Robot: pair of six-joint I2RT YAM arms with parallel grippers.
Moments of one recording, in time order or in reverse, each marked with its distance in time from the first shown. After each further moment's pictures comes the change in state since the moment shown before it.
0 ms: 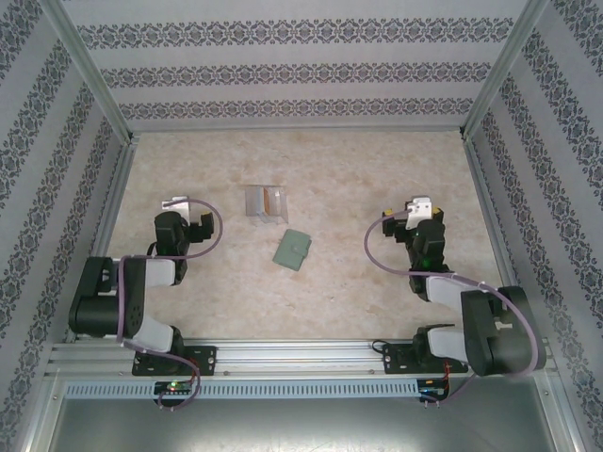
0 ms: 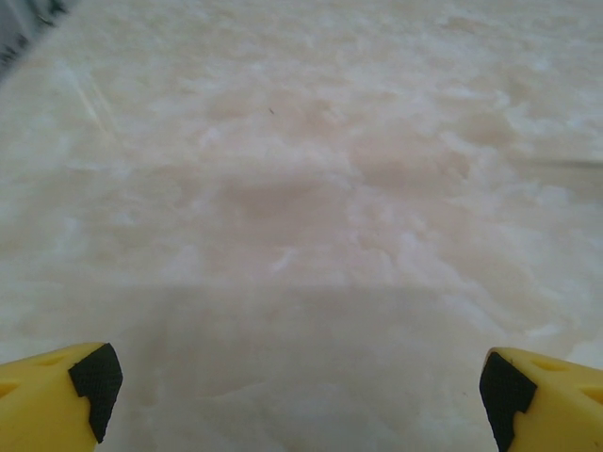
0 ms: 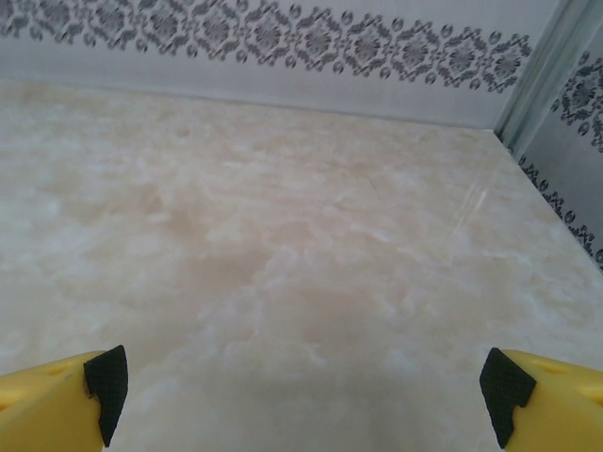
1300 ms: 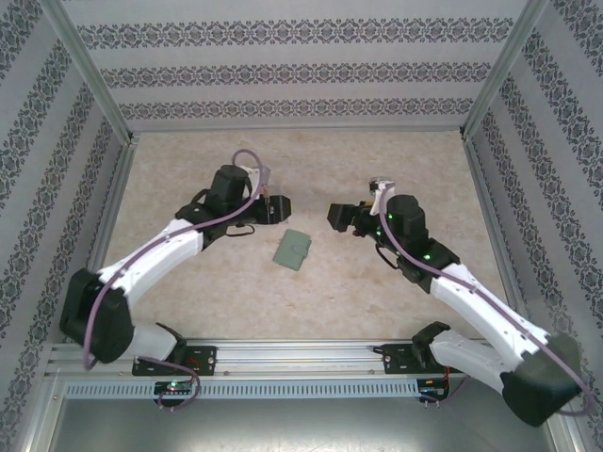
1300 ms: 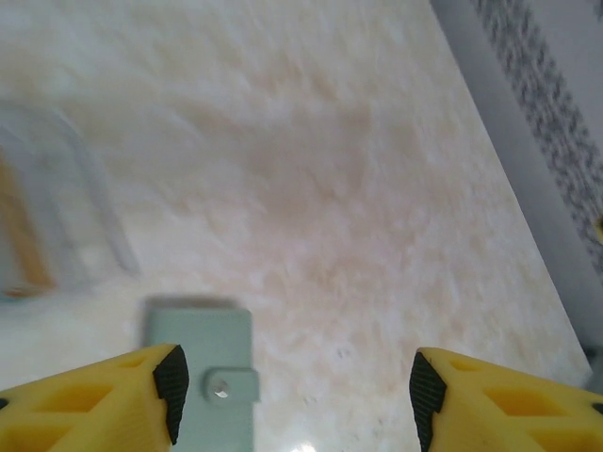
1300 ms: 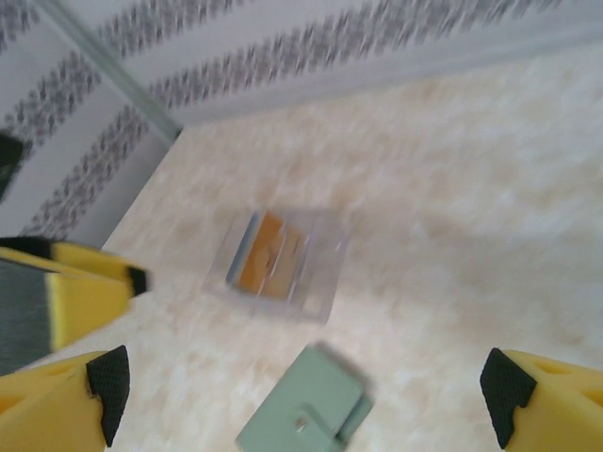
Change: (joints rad) left arm -0.520 -0.179 0.644 -0.956 0.300 -0.462; right arm 0.447 -0.350 0.445 -0.854 -0.174 0.542
